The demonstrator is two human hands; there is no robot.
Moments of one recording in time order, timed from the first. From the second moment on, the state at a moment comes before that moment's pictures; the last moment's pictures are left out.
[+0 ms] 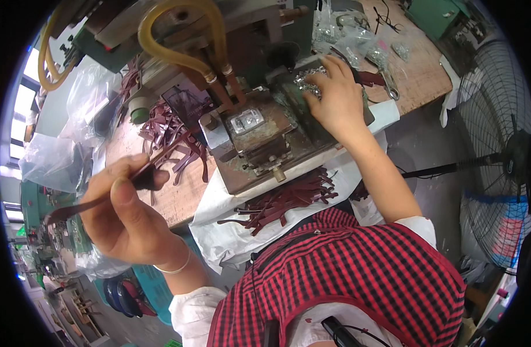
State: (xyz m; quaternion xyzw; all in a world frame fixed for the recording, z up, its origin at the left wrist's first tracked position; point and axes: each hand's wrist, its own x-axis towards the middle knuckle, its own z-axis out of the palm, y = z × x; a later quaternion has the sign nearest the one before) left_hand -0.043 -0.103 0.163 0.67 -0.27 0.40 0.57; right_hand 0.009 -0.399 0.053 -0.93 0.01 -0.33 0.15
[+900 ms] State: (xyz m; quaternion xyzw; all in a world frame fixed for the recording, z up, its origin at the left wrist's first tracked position) left_hand 0.003 -0.111 0.165 0.68 -0.21 0.38 0.58; right_hand -0.012 -0.312 0.097 -0.61 -0.04 -0.07 0.79
